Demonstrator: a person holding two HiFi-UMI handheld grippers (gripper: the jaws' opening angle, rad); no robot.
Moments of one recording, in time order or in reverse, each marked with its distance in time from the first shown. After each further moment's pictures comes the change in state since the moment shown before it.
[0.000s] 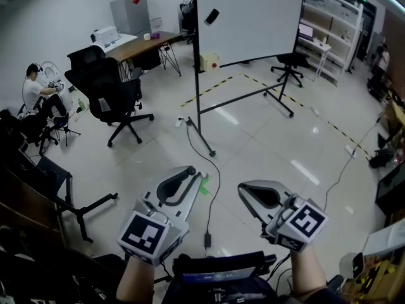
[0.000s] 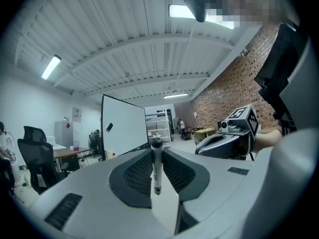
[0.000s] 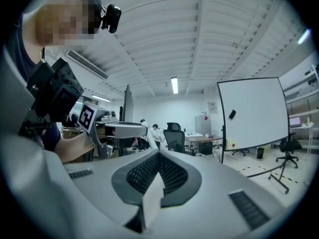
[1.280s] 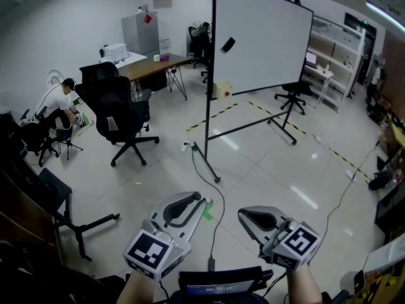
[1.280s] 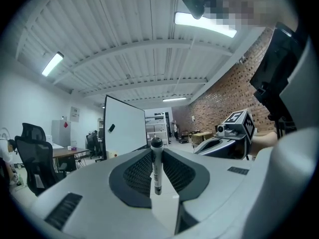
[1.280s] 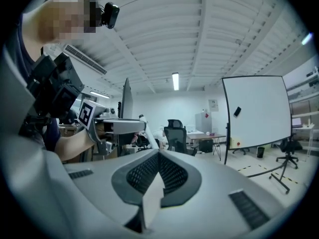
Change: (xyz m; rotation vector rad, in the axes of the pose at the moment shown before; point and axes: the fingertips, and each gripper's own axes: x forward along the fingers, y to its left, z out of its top) left arm -0.035 0.064 -0.014 -0.027 -0.029 -0.037; right arm 0.071 0.025 -0.006 -0.009 0.041 -0.008
